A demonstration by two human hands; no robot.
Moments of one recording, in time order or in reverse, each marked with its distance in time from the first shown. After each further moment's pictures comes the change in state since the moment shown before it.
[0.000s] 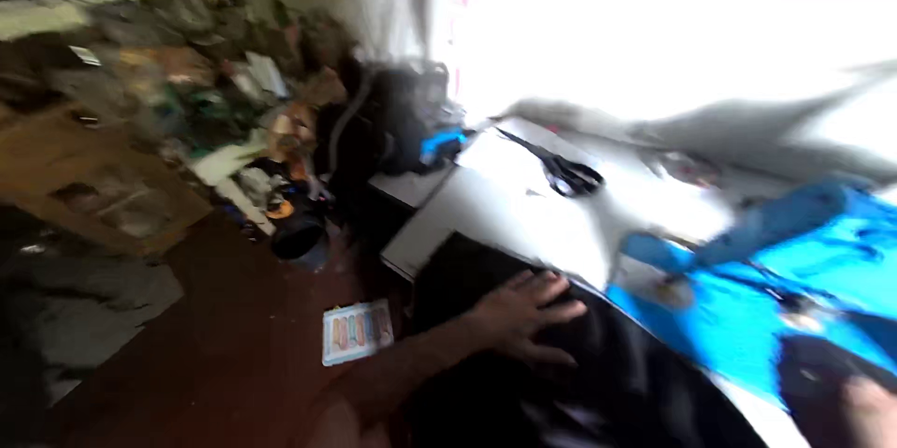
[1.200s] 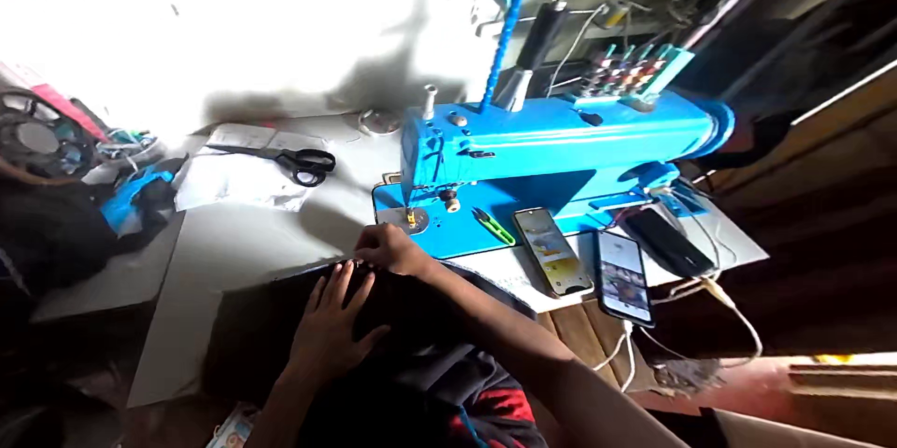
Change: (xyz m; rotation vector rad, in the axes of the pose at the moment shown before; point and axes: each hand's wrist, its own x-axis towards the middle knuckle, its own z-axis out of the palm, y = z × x) left_hand 0.003 -0.002 0.000 0.048 -0.026 0.016; right_hand 0.078 -0.153 0.026 0.966 -0.578 0.061
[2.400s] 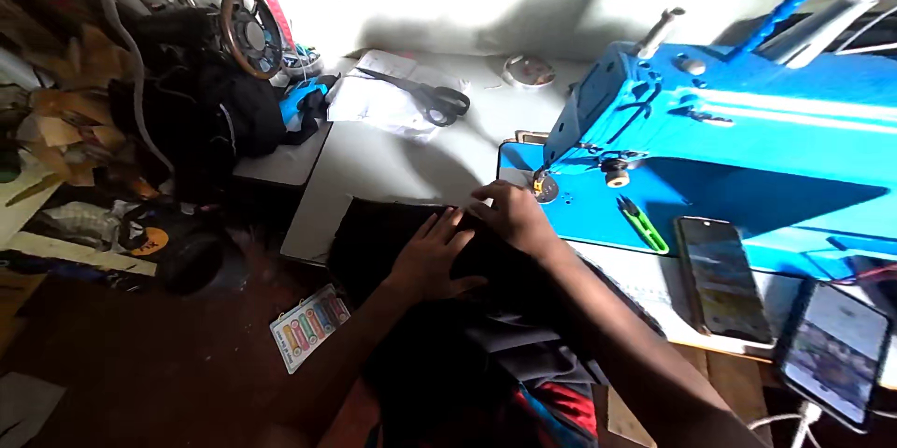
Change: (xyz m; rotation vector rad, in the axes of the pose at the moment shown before) left_hand 0.003 0.003 -0.015 -0.161 -0.201 -0.125; right_hand -0.017 -0.010 0.009 -0.350 0.122 -0.112
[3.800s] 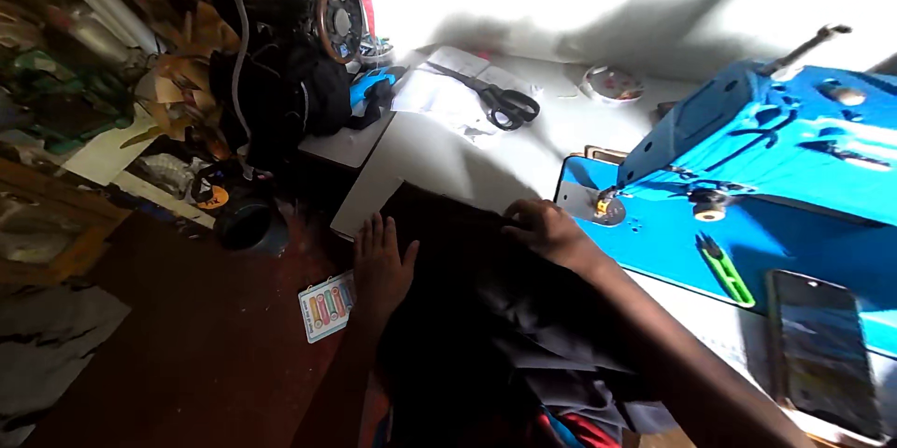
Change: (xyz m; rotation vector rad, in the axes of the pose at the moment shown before) left_hand -0.095 -0.025 -0.018 0.025 0.359 -0.812; right_hand 0.014 0.003 0.010 -0.016 -0.231 -0.144
